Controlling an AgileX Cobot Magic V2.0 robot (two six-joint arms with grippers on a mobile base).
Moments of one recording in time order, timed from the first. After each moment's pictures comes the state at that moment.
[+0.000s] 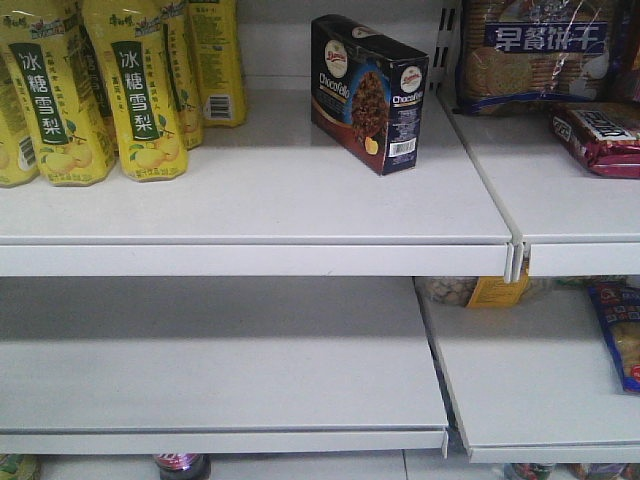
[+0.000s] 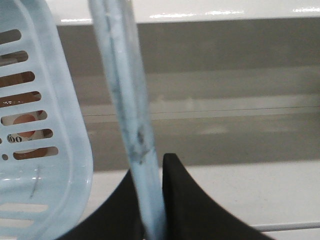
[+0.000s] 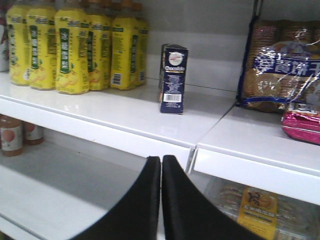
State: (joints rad) left arm -0.01 -0.02 0.03 0.02 0.18 -0.01; right arm 0.42 0.10 -0.47 -0.01 0.41 -0.05
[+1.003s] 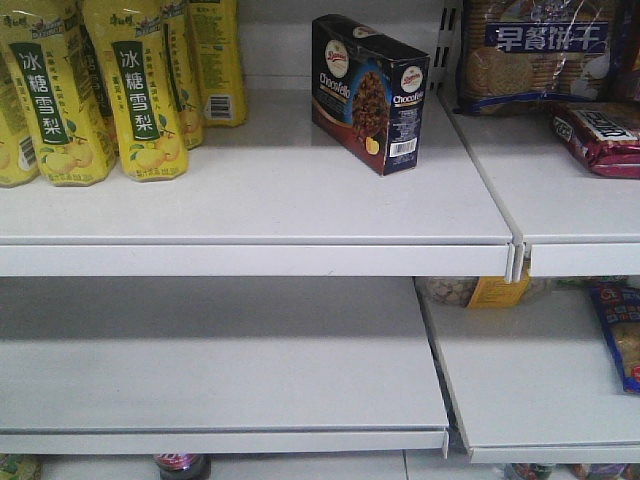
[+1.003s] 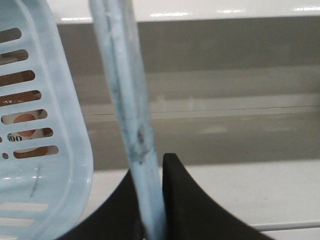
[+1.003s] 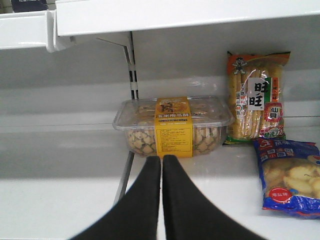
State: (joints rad) left arm -0.01 -0.02 0.03 0.02 0.18 -0.01; right arm 0.04 -0.01 0.03 0.00 0.15 0.05
